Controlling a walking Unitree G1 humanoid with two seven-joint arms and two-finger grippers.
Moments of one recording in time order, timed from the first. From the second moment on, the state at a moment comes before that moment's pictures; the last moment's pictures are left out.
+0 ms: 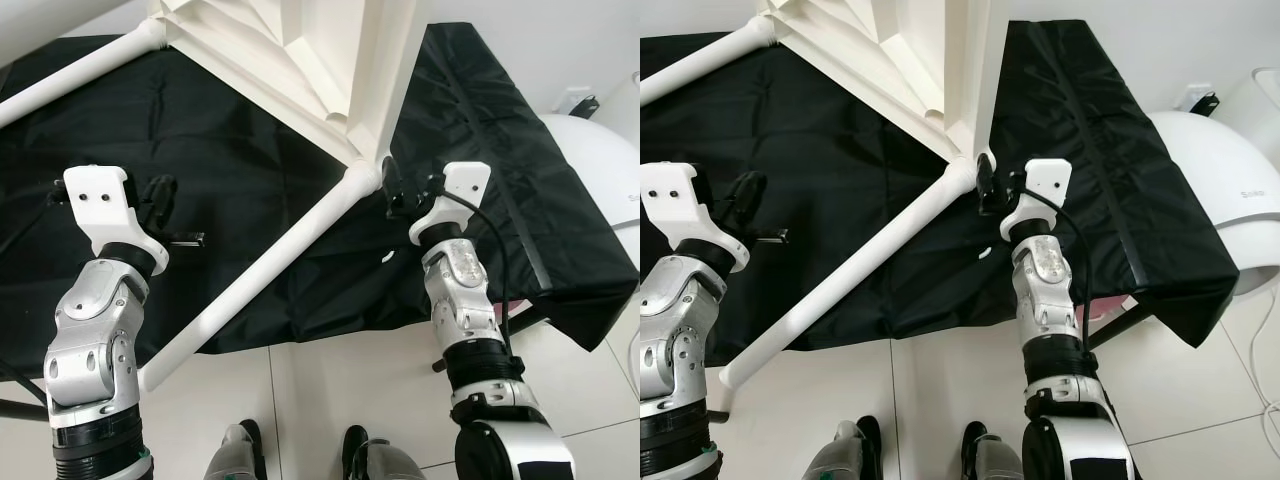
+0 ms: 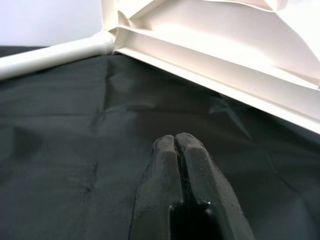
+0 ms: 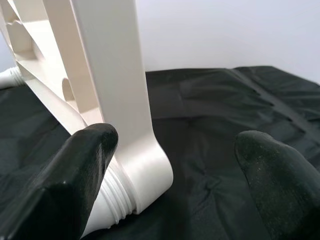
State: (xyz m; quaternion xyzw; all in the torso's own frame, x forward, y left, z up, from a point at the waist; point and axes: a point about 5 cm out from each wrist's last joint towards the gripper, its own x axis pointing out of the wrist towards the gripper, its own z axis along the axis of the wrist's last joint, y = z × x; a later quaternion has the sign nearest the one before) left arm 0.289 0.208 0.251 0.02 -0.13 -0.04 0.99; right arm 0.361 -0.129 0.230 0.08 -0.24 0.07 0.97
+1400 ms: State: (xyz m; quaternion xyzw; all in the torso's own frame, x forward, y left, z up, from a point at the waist) left arm 0.274 0.193 0.236 0.07 -0.14 -0.03 0.99; right arm 0.329 -0.124 0.220 0.04 -0.21 0.06 0.97
